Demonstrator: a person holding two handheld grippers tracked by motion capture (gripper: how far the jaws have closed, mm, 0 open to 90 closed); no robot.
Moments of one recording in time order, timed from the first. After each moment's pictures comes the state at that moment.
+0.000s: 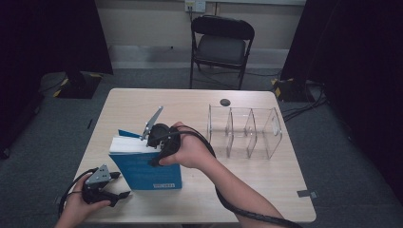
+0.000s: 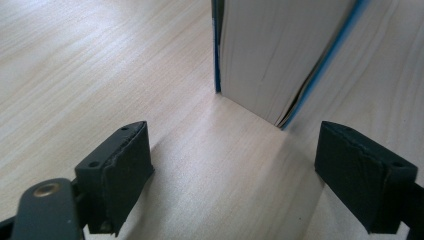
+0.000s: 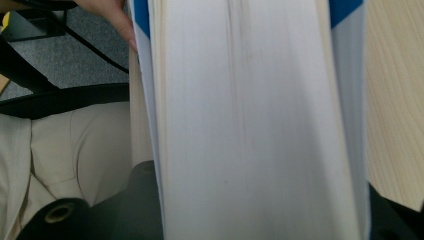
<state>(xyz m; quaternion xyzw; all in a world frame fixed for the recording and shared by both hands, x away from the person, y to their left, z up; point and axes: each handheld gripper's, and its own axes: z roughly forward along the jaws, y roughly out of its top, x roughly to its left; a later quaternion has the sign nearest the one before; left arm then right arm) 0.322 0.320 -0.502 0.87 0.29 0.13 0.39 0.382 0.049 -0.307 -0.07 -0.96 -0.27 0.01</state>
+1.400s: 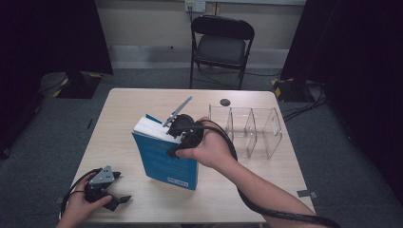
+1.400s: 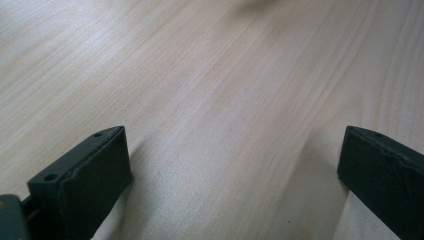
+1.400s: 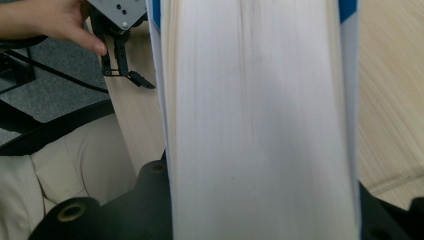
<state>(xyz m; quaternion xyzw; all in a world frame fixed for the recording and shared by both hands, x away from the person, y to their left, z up) 0.322 0.313 -0.503 0.88 0.27 0.11 0.37 0.376 -0.006 -0.275 -0.21 -0.94 -0.28 -0.02</state>
